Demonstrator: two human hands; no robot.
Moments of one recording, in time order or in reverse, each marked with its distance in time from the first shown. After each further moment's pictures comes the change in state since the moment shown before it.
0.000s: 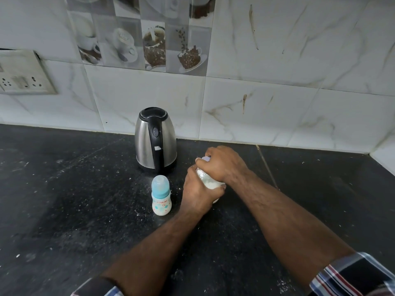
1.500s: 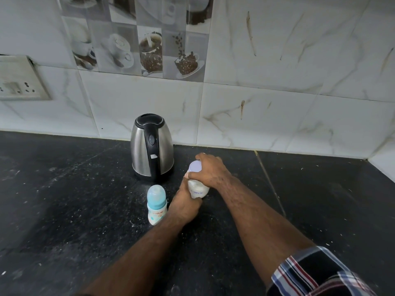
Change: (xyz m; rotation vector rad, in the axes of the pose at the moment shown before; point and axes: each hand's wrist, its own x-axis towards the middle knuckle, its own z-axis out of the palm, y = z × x) left_hand 0.020 -0.026 -0.020 0.112 -0.175 -0.189; right_hand 0.044 0.007 0.046 0.135 -0.090 0.023
